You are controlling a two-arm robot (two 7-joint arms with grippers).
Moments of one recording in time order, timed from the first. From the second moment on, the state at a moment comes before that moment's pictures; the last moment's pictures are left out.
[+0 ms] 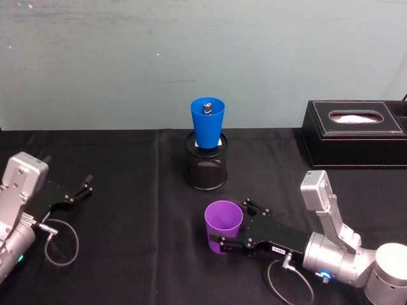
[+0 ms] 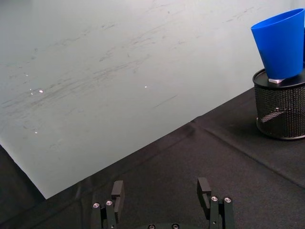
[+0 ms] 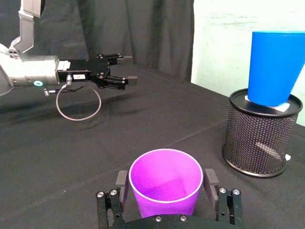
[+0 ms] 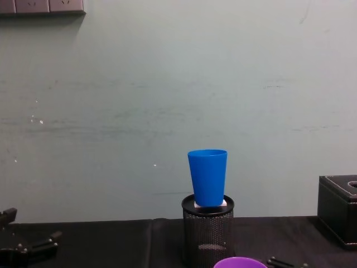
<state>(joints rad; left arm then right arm) -0.20 0.60 0.45 -1.41 -0.25 -0.12 0.03 0.32 0.44 -0.51 -1.20 0.45 -0.19 0.73</state>
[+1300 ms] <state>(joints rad) -0.20 0.60 0.45 -1.41 -0.25 -0.12 0.03 0.32 0.45 -0.51 -1.22 0.47 -0.18 0.73</state>
